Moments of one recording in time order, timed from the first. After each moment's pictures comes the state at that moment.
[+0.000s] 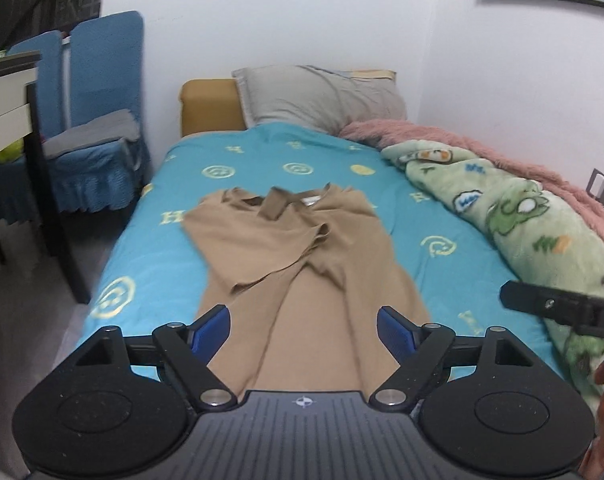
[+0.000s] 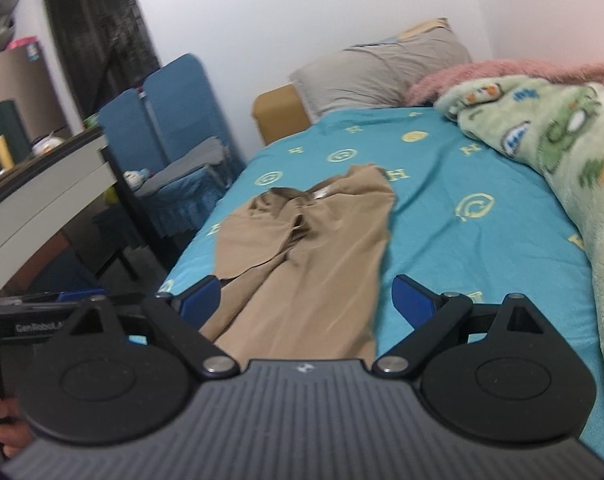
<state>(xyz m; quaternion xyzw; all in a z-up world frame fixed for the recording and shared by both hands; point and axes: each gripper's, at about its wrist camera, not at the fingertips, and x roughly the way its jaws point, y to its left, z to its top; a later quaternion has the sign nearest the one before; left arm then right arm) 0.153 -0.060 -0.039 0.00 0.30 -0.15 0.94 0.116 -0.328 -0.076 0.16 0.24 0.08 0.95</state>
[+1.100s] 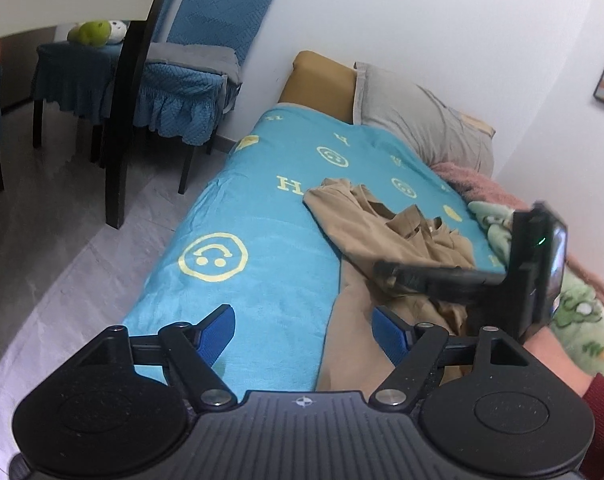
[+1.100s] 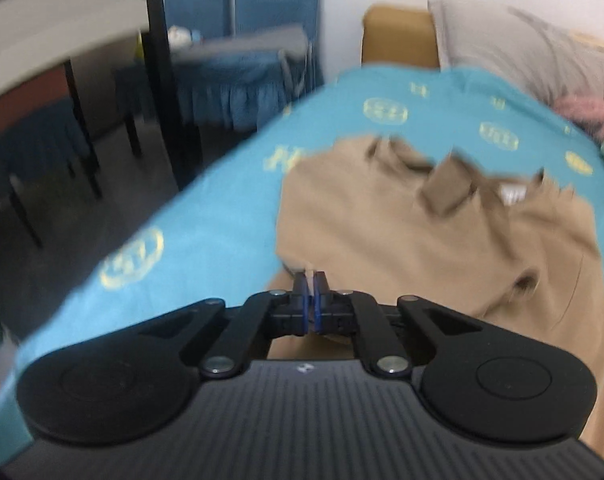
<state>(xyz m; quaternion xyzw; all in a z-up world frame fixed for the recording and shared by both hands) 0.230 0.097 -0.096 -0.18 0.34 -0.08 0.92 0.361 -0.134 -0.136 -0.04 0.31 0.16 0.94</state>
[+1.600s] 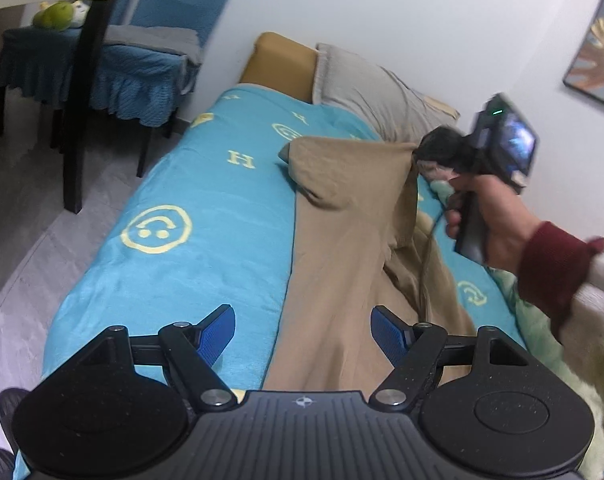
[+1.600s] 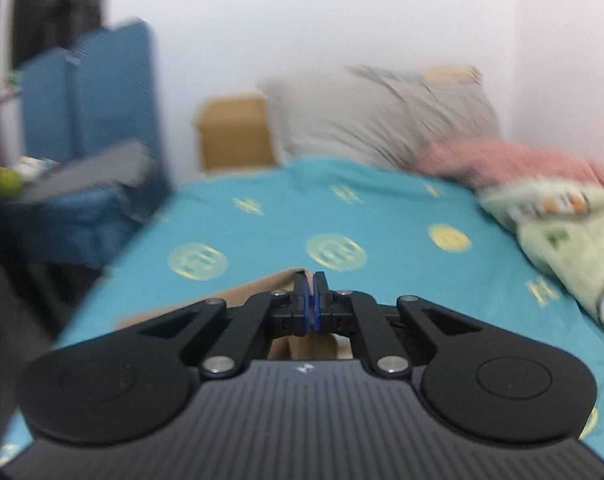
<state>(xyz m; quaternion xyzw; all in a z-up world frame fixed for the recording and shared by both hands) 0.228 0.063 -0.113 -0.17 0.34 -0.14 0.91 0.494 -0.243 -0.108 0.04 0.25 -0.06 0.97</state>
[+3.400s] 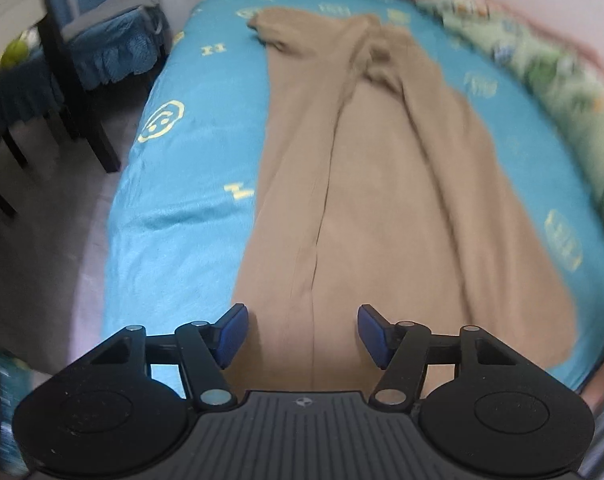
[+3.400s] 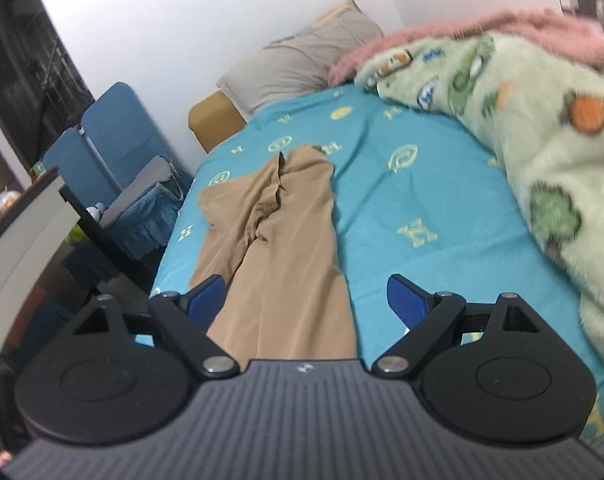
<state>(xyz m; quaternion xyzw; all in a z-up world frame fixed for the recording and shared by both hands) 0.123 -0.010 -0.111 0.11 0.52 -0.12 0.84 0.047 -0.329 -0.071 0.26 0.27 -0.04 0.92</state>
